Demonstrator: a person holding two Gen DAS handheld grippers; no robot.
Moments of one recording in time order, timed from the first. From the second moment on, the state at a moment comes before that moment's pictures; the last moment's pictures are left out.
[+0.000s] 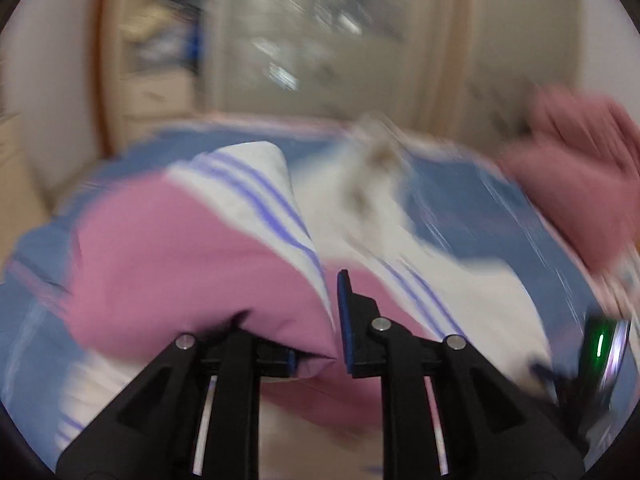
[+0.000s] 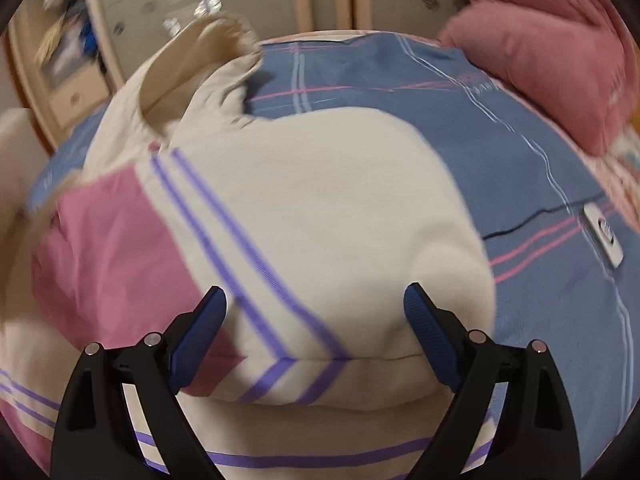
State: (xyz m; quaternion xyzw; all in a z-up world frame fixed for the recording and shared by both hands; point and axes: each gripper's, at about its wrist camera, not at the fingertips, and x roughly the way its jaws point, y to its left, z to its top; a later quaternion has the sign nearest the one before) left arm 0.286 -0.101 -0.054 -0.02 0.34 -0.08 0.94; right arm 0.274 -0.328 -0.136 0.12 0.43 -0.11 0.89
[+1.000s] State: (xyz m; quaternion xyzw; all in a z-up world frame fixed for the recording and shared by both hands) left arm 0.210 -0.186 -0.074 0.11 0.29 -0.10 0.95; right arm 0.273 -0.395 -0.154 0.23 0.43 -0.16 0.86
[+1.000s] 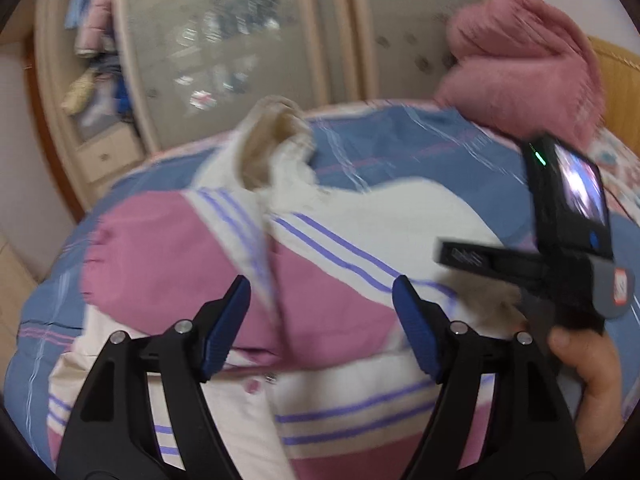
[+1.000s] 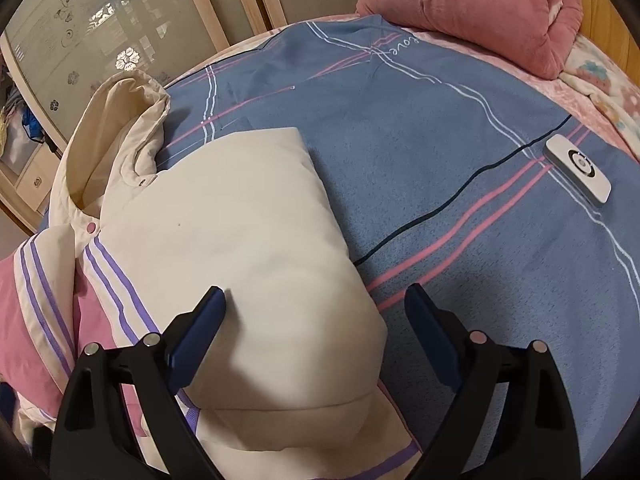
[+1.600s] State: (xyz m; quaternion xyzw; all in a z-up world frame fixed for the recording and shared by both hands) left arm 0.285 -0.014 -0.083 -0.22 0.34 0.04 0.91; right arm 0.276 -0.368 -0.146 0.17 0.43 -0.13 0.88
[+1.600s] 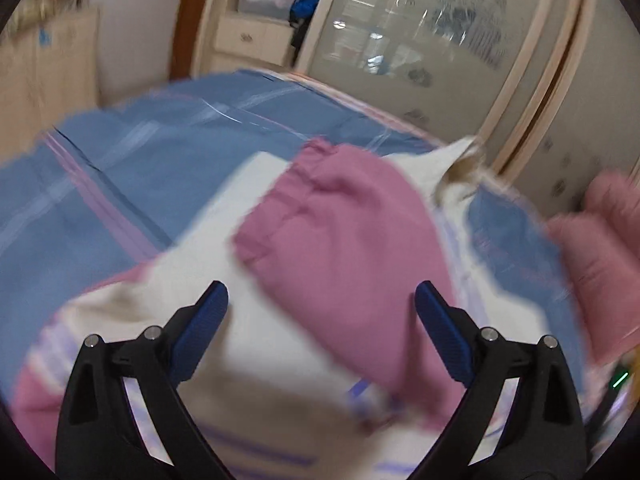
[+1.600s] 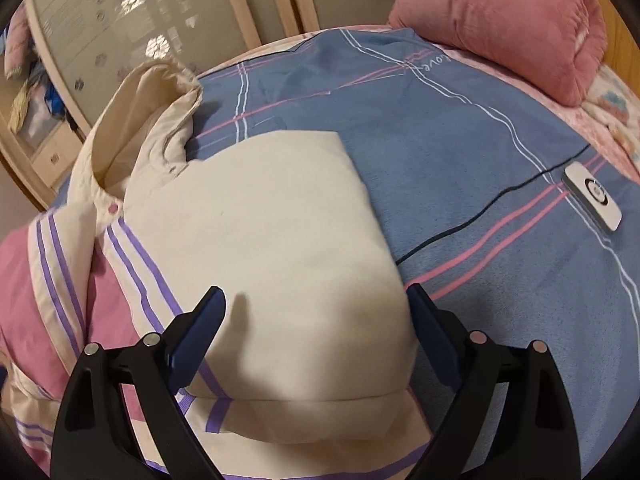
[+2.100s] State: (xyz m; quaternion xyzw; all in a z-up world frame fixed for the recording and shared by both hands) left arm 0.281 -0.135 -0.064 -0.11 0.33 -0.18 0.92; right arm 0.236 -0.410 -0.112 0.30 0.29 -0.10 0.90
